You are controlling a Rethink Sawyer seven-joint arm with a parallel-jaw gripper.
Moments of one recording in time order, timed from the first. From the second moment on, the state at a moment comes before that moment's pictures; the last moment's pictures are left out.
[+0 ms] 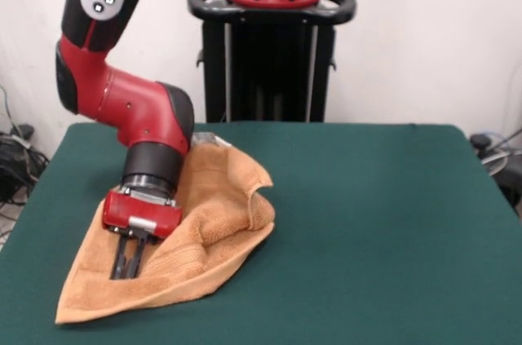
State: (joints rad) arm -0.36 0.12 -0.45 1.40 -0.36 -1.24 1.74
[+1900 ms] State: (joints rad) arm -0.40 -0.41 -0.09 1.67 -0.42 -0.04 1.74
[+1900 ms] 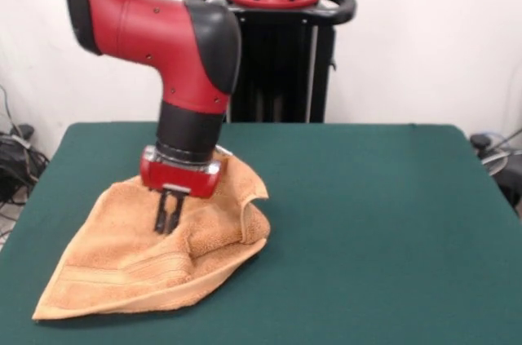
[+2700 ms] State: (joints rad) arm -0.32 -0.59 -0.08 1.89 -0.29 0.18 1.74
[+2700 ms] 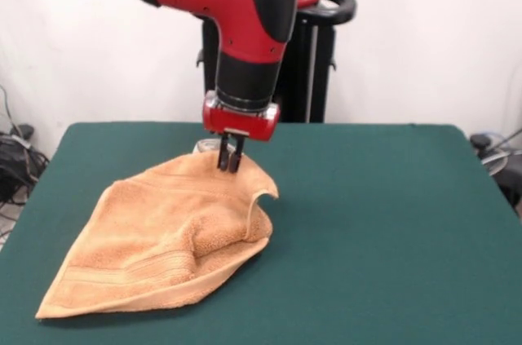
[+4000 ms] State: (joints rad) arm -0.30 -0.53 0.04 1.89 -0.21 0.19 1.74
